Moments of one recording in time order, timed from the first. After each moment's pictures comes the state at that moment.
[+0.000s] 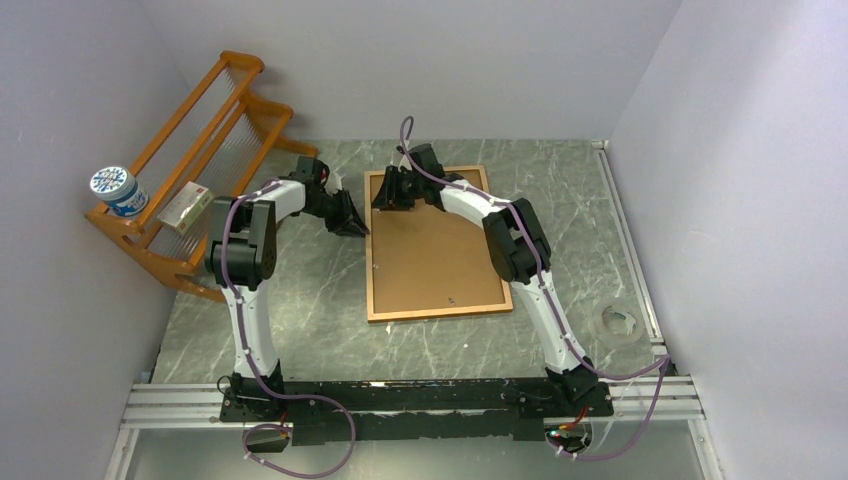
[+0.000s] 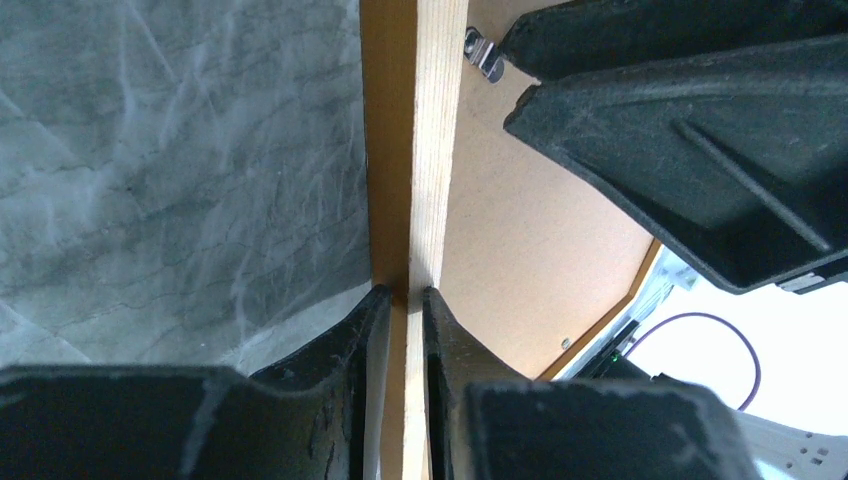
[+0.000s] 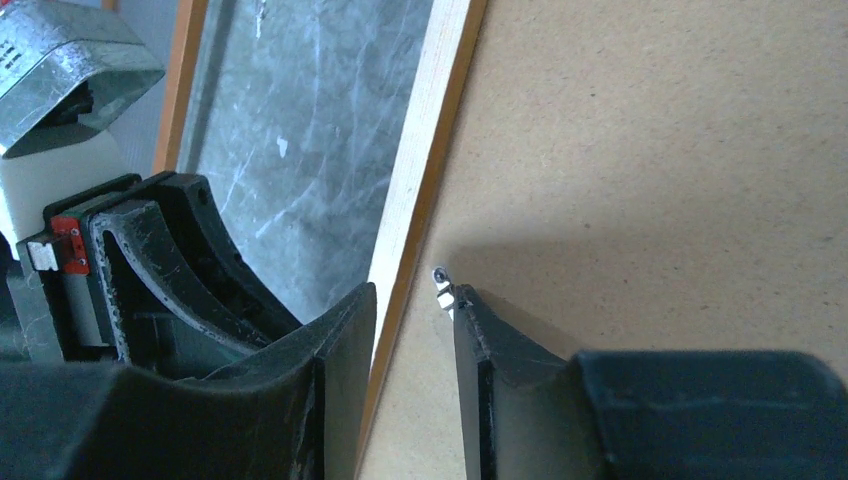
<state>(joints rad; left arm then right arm) -0.12 2.11 1.43 -0.45 0.65 -0.46 0.55 2.51 2.00 -0.13 -0.46 0.63</state>
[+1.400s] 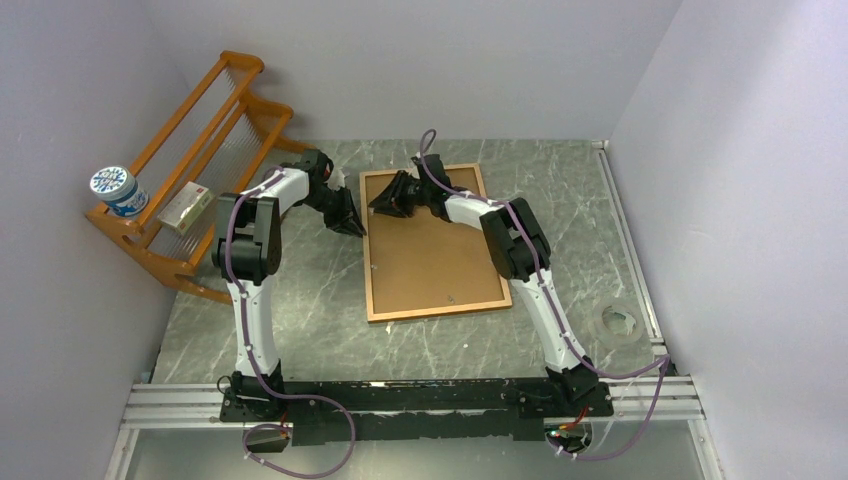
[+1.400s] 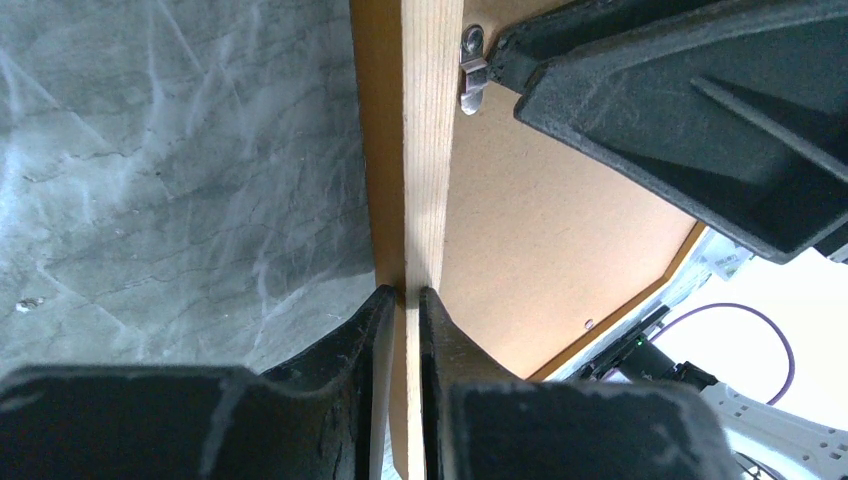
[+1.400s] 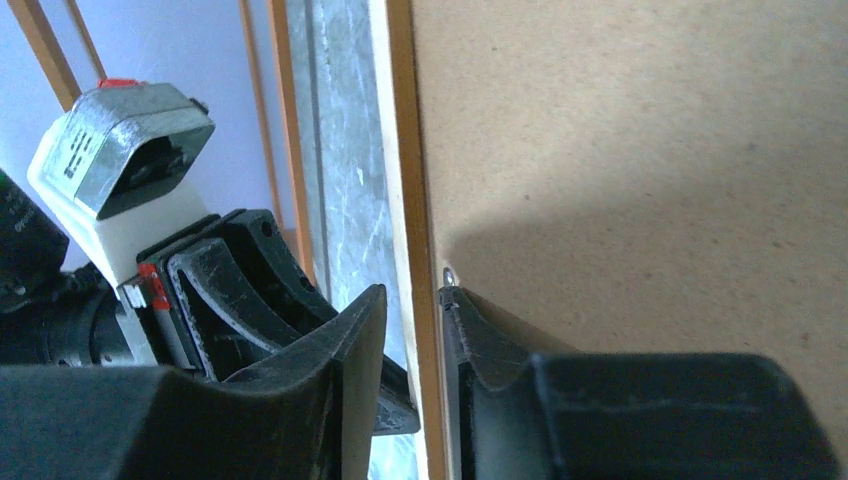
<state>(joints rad) -0.14 2.20 1.62 -0.72 0.58 -0.36 0.52 2.55 1.87 0.17 -0.60 1.08</state>
